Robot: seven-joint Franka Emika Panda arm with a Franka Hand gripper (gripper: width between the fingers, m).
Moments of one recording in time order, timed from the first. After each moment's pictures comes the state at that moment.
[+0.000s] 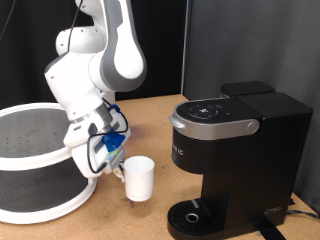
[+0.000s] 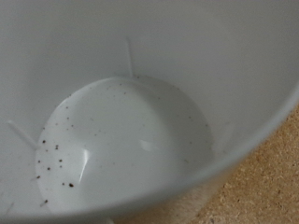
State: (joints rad) arm 0.27 -0.03 -0.39 -2.72 1.20 2.68 -1.37
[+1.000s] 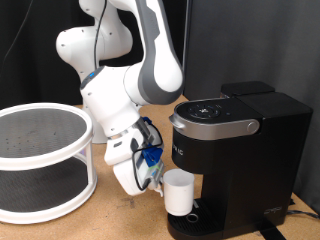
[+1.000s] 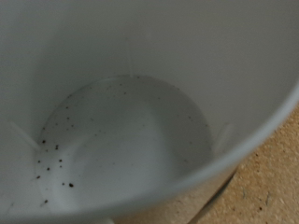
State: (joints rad) arm 0.30 0.16 -0.23 -2.53 1.41 2.68 -1.41
